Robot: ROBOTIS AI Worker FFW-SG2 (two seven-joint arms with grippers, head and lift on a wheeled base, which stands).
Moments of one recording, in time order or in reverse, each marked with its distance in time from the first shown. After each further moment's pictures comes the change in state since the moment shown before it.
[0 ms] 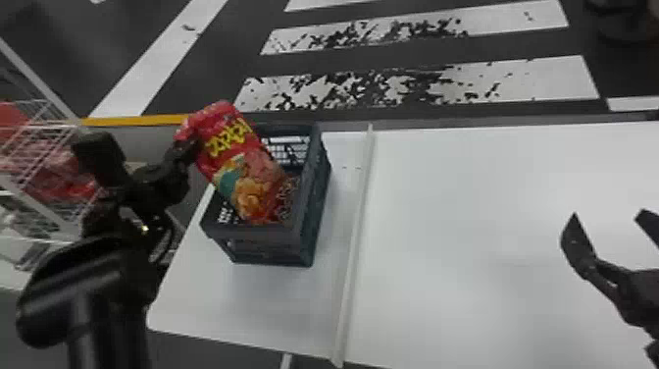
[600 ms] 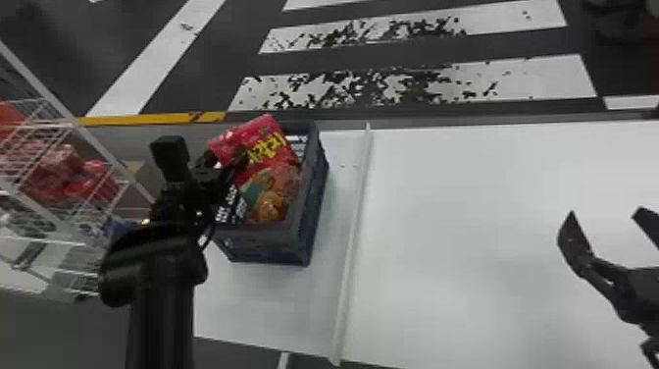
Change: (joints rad) left arm -0.161 0.041 -0.139 0.453 -0.189 -0.246 0.034; right arm 0.005 0.003 -0.002 -0.003 0.006 -0.009 0.000
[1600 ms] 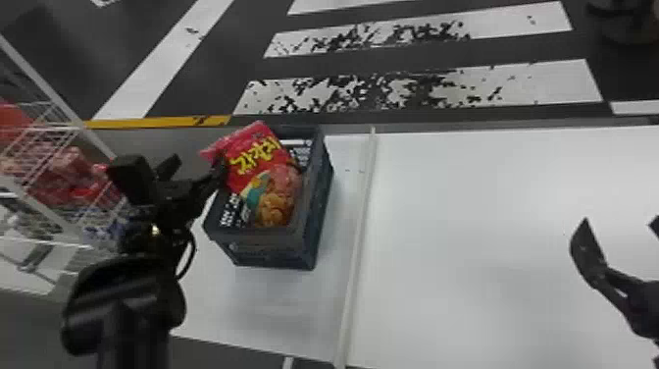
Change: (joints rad) left arm 0.194 0.010 0.027 -0.259 0.172 -0.027 0.154; right arm 0.022 0.016 -0.009 0.007 0.008 -0.065 -0.008
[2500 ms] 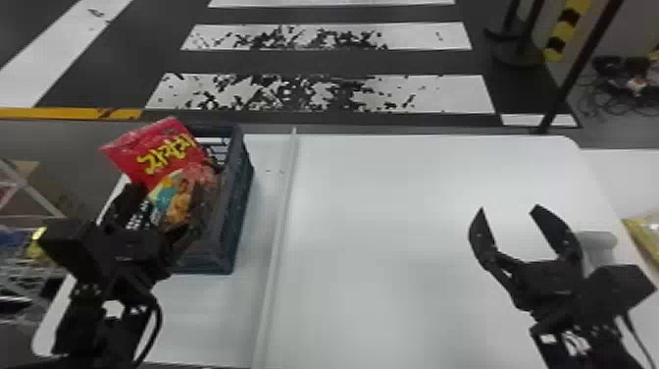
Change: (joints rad) left arm 0.382 -0.094 -0.220 -0.297 0.047 -0.197 0.089; right arm -0.014 0.003 0.000 -0.002 -0.002 -0.016 -0.005
